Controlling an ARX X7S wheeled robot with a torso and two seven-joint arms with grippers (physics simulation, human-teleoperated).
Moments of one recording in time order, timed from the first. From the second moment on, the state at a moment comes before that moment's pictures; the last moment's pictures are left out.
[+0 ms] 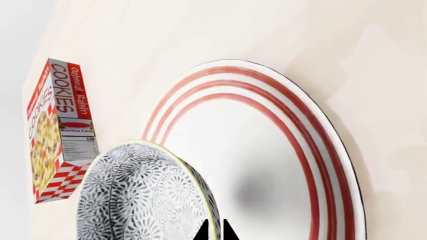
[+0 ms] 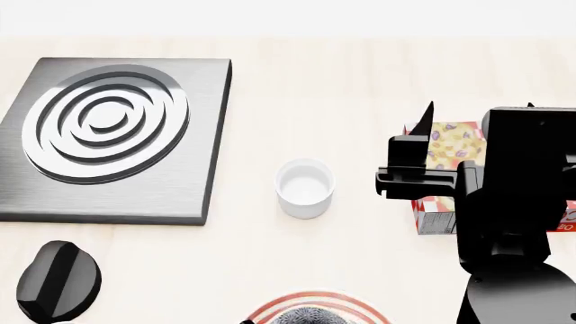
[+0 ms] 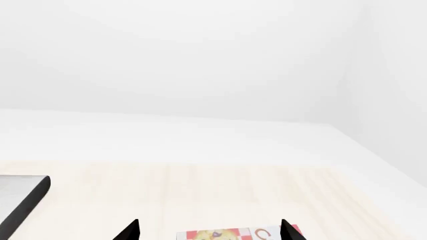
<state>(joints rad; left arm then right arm) -1.26 -0.48 1.73 0.69 -0.04 -0.93 0.31 0.65 0.40 -0.06 -0.44 0.47 0.91 0.35</state>
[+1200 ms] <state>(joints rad) -1.22 -0.48 1.77 0.66 -0.01 -0.92 0.27 0.65 0.41 -0.06 -0.44 0.48 0.91 0.36</state>
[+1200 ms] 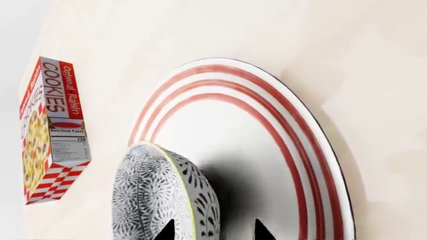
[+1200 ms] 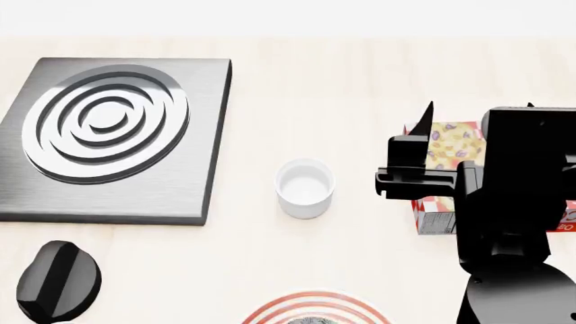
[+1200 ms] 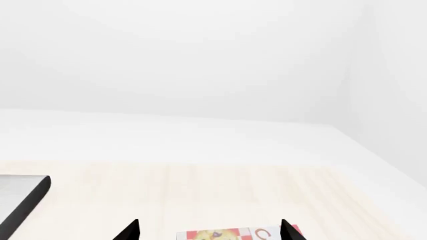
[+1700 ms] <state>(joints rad) -1.20 -0.46 1.70 0.68 -0.01 -0.92 0.25 0.65 0.41 -0.07 -0.44 0.49 0.91 0.37</state>
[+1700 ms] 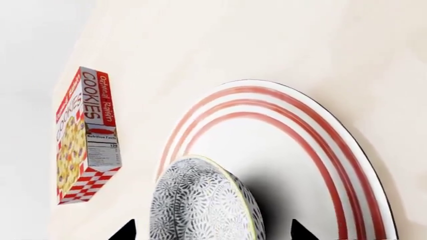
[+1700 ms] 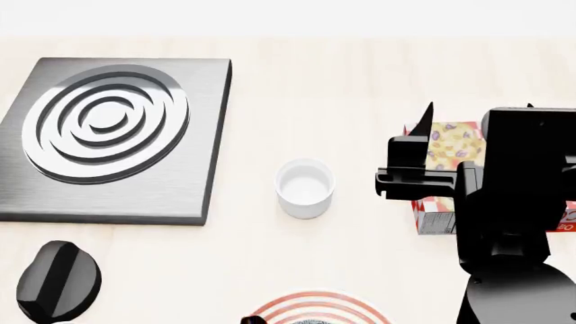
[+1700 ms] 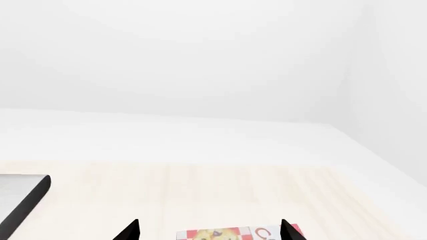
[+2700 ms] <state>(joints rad) -1.14 -0.35 1.24 0.74 -0.20 -0.98 0.16 0.65 0.42 -0.07 -0.44 0.51 0.90 0.38</state>
